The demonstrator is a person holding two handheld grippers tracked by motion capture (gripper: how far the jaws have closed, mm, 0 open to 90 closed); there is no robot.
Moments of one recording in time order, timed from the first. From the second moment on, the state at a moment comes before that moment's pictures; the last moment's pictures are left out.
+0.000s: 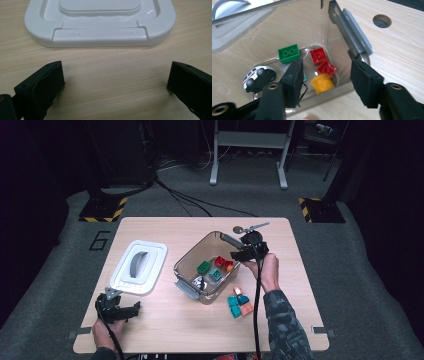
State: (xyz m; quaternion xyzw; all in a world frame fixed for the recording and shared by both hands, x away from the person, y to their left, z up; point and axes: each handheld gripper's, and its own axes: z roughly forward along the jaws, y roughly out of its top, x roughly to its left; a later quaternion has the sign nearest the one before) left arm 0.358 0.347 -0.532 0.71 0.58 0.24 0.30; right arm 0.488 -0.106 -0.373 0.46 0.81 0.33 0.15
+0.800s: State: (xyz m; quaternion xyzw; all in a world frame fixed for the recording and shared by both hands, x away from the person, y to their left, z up) left arm 0.358 0.347 -0.532 0.71 0.58 0.25 0.30; right arm 0.408 -0.149 -0.453 0.50 0.80 0.32 0.10
